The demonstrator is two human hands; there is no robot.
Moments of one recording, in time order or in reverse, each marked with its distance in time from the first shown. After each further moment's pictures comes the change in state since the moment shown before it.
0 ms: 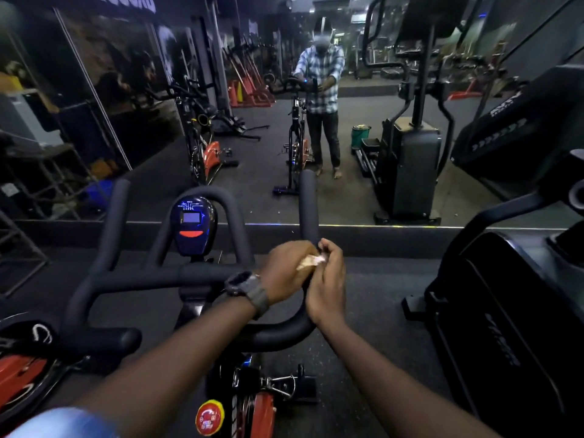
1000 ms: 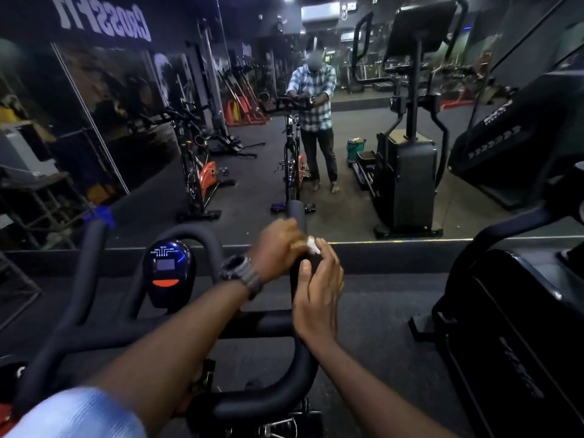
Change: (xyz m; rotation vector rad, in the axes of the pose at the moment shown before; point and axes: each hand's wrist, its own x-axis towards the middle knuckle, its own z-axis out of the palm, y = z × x) left_hand 0.101 -0.052 -0.012 0.193 0.135 0.153; right_hand 0.050 -0.017 0.019 -0.108 0.095 -0.273
